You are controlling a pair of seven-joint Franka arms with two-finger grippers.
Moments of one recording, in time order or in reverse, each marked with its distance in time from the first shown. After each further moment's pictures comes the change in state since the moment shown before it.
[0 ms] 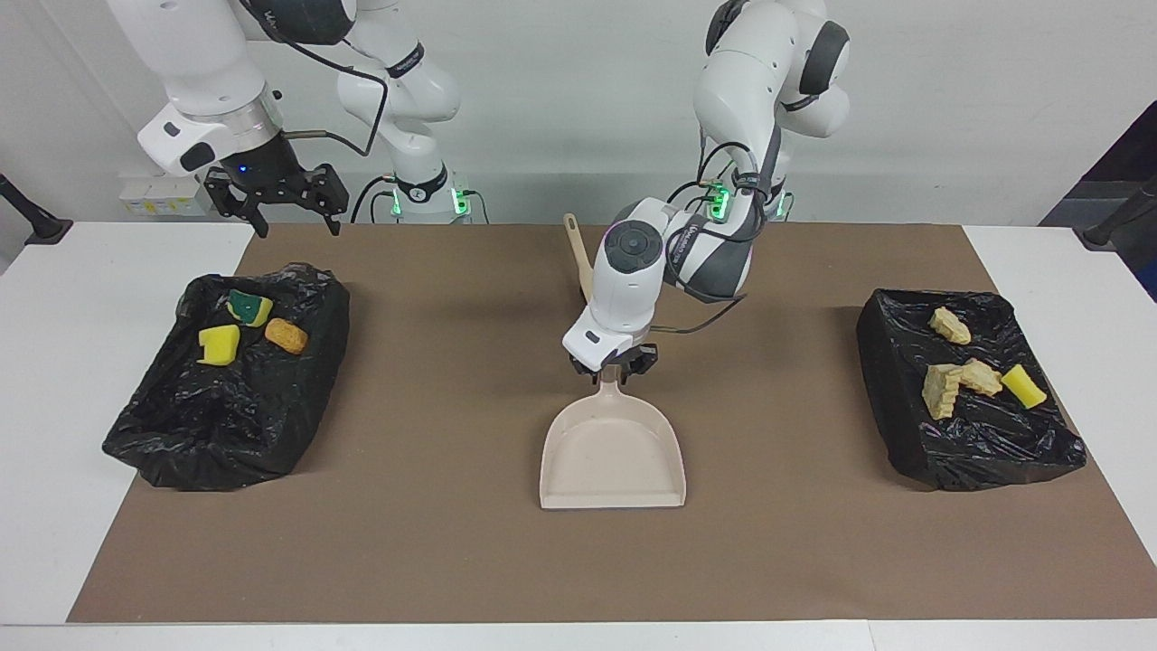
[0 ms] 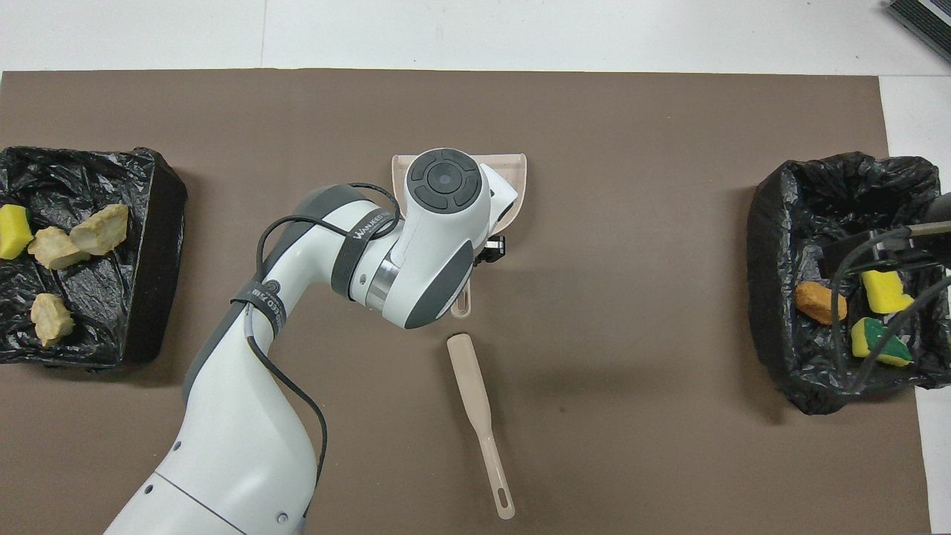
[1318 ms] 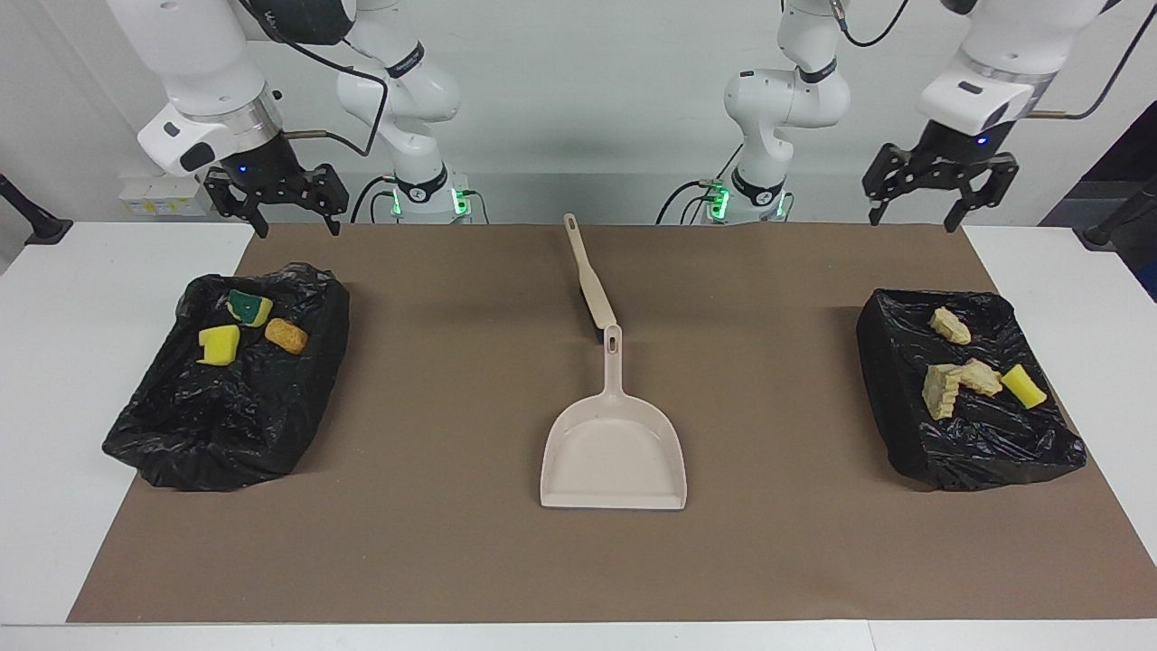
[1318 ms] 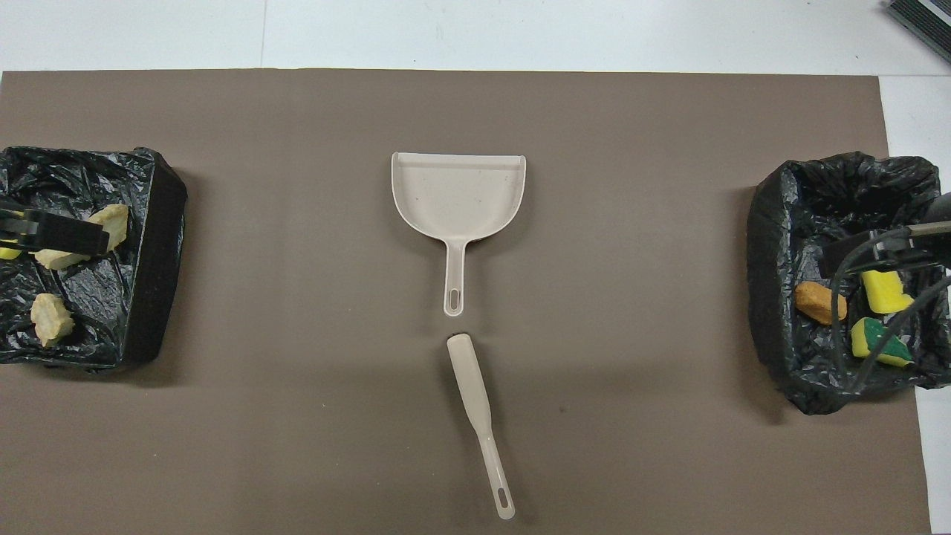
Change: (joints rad) left arm 0.499 -0.598 0.039 -0.020 0.030 -0.494 0.666; right arm 0.000 0.000 0.000 0.000 0.000 0.000 0.000
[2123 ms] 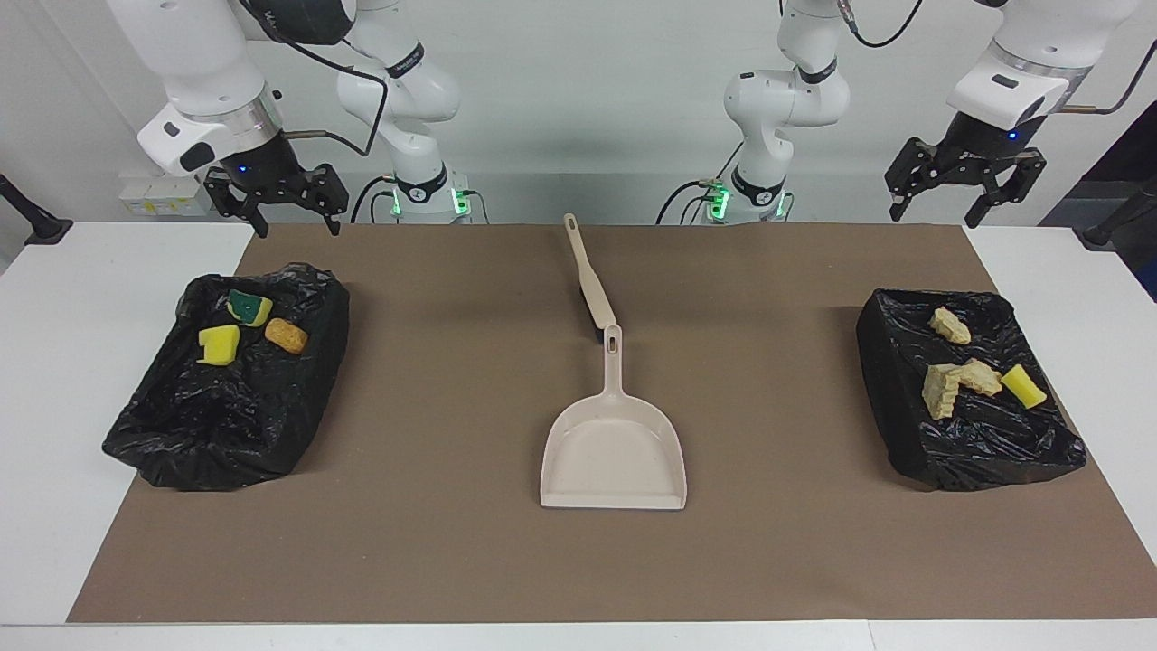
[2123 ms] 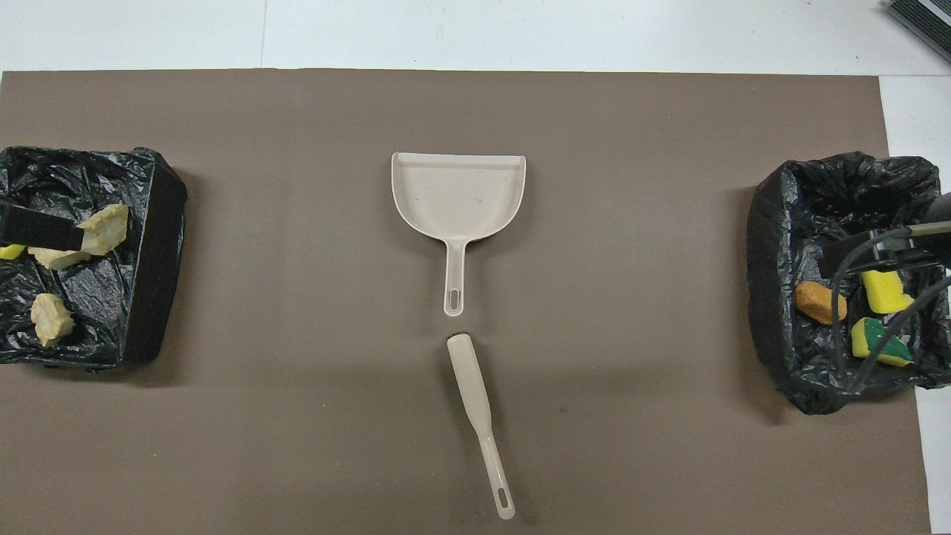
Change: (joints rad) left arm 0.032 0.015 -0.012 0.027 -0.014 -0.014 0.018; right arm 0.000 0.000 0.000 0.000 0.000 0.000 0.000
